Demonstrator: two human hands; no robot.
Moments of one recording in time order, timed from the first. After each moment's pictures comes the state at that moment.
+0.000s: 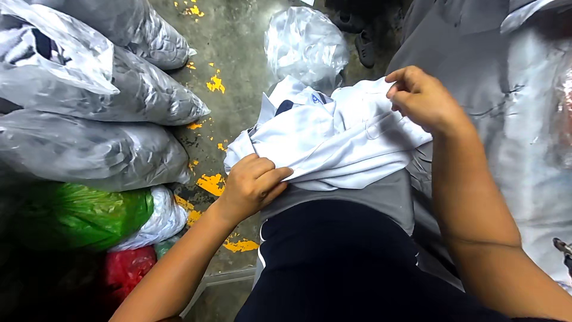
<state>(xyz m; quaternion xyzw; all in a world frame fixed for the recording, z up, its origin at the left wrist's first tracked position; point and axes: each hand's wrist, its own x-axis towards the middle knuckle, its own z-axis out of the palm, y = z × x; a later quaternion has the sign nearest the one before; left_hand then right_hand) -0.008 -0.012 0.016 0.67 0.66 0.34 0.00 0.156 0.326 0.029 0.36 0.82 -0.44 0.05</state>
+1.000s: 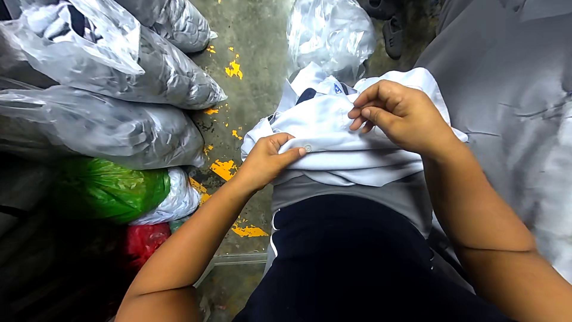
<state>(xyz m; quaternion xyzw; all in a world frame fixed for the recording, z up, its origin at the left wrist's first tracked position) -0.014 0.002 0.030 0.24 0.71 0.47 0.46 0.128 0.250 0.039 0.13 0.82 -0.56 -0.02</state>
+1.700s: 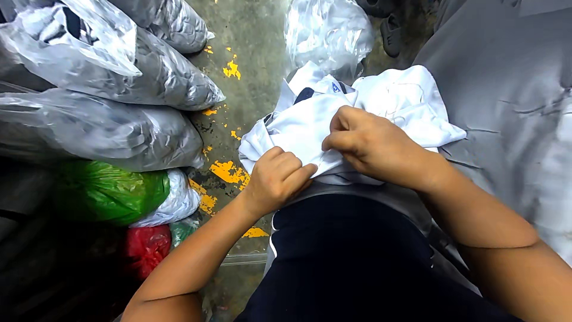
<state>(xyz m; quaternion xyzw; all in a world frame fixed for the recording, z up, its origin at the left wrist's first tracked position) 0.008 -0.009 0.020 0.68 0.65 0.33 -0.06 0.124 0.210 0.055 -0.10 0.93 -0.35 -0.06</state>
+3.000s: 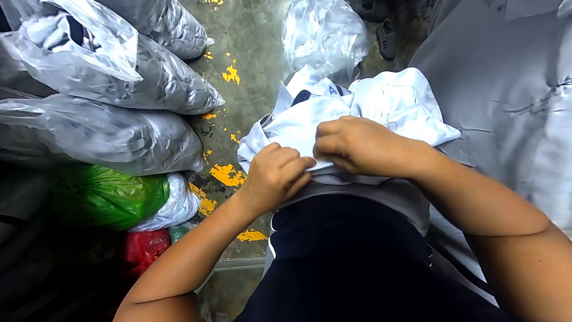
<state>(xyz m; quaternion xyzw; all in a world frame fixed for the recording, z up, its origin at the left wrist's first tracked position) 0.006 -0.001 0.033 0.66 0.68 0.32 0.01 0.110 0.213 0.054 -0.19 0.92 -0.35 -0.01</state>
